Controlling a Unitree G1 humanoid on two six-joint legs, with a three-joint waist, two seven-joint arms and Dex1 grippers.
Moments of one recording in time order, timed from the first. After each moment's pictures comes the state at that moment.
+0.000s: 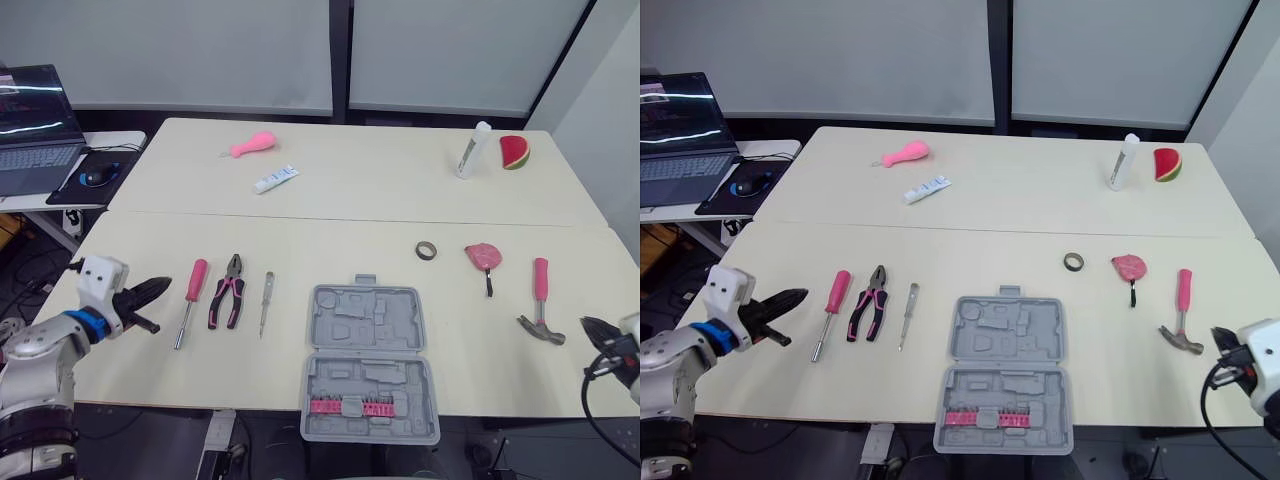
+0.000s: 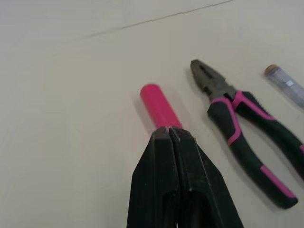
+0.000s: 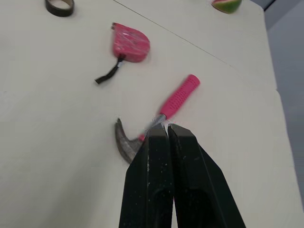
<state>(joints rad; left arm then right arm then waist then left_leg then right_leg) -0.15 0.76 0.40 0.53 -0.29 0.10 -0.92 0.50 -0.57 -0.70 -0.46 0.22 0.36 0.62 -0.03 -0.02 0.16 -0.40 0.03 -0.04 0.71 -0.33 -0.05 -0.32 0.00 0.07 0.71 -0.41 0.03</state>
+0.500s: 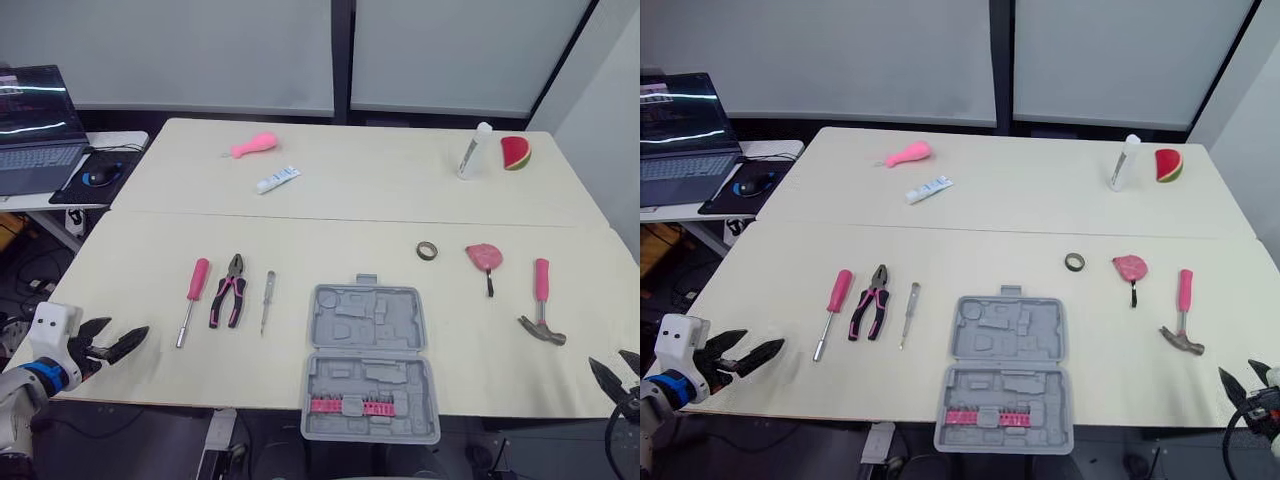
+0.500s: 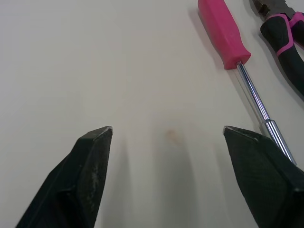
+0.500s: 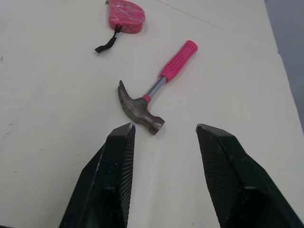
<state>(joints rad) 0.01 0.81 0.49 0.54 -0.35 0.13 -0.95 0.63 -0.50 -0.72 -0.43 0.29 0.27 0.68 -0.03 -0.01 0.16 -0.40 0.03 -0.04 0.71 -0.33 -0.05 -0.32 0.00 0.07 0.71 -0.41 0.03</state>
